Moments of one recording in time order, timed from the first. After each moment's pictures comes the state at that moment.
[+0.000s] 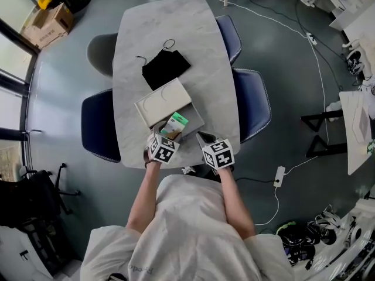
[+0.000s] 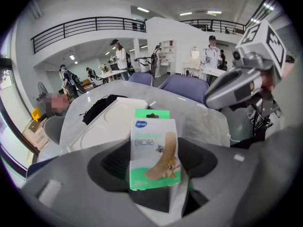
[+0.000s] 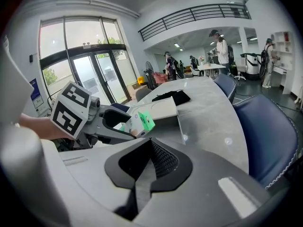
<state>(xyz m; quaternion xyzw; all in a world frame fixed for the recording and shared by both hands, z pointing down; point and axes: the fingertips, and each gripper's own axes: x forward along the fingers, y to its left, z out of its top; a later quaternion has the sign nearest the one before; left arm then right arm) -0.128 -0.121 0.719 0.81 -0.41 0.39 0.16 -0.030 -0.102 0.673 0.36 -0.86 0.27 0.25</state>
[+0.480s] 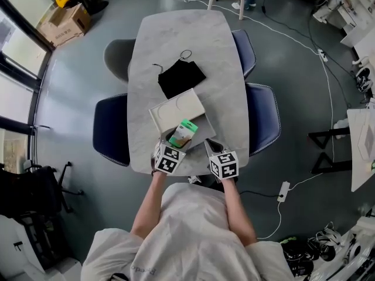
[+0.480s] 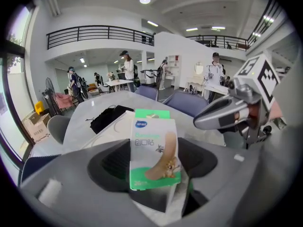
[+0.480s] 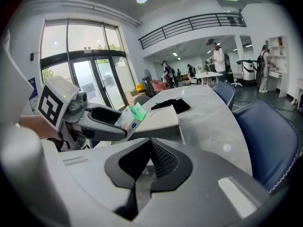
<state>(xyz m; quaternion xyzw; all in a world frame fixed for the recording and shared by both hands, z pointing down) -0.145 -0.124 0.671 0.82 -0.44 0.31 0.16 -0.049 -0.115 0.663 0.39 -0.86 0.25 0.21</state>
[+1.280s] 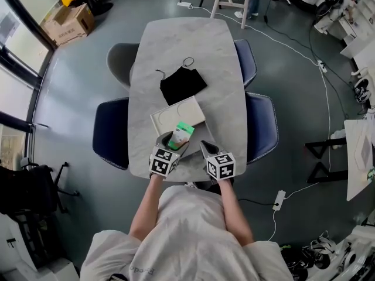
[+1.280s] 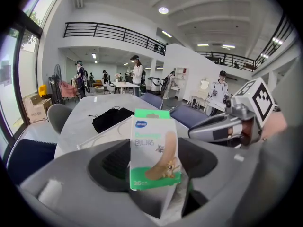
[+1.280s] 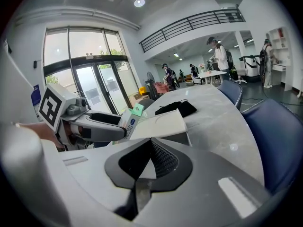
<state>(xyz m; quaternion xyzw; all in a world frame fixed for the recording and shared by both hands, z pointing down) -0.164 -0.139 0.657 0.82 -0.47 0.23 0.21 -0.070 -0.134 0.655 0.37 -0.87 0.26 0.18</state>
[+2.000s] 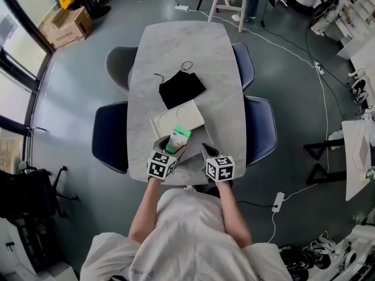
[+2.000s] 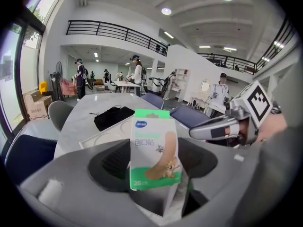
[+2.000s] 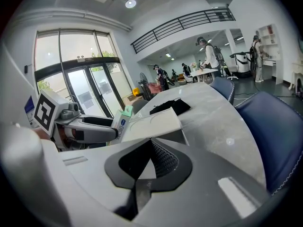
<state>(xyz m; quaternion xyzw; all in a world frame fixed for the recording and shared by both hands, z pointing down) -0.175 -0.137 0.662 0.82 -0.47 0.22 0.22 -0.065 -0.140 0.662 0.40 -0.85 0.29 0.17</state>
